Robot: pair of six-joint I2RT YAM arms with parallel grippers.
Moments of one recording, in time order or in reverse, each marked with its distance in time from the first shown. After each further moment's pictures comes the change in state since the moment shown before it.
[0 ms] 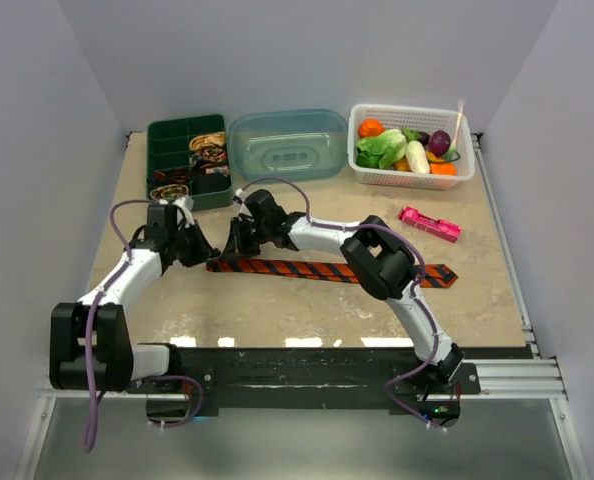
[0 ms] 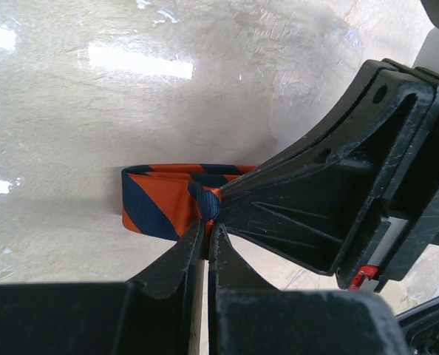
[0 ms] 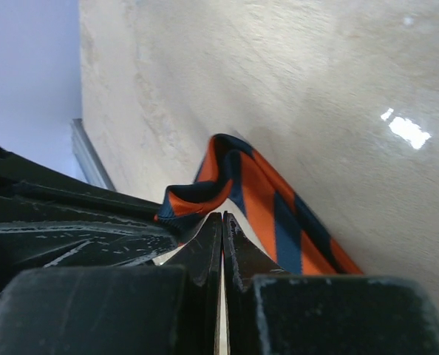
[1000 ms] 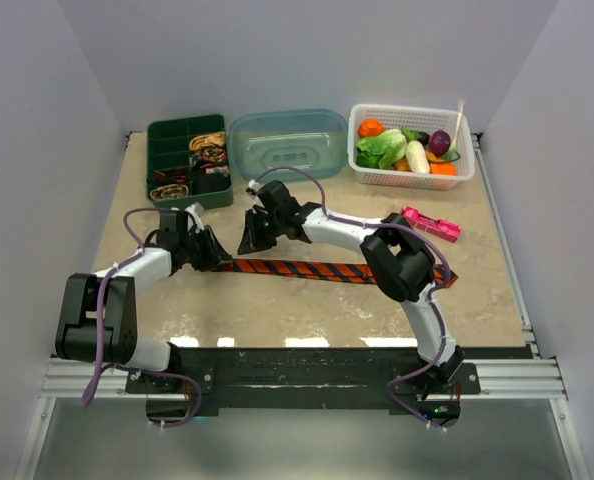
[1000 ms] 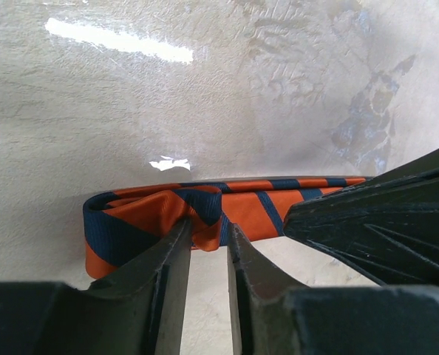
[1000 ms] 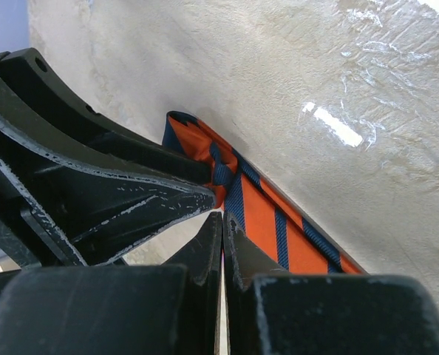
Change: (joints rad) left arm -0.044 0.159 -0.064 0.203 0.063 -0.085; right arm -0.042 -0.141 -0.083 -0.158 0.115 -0.142
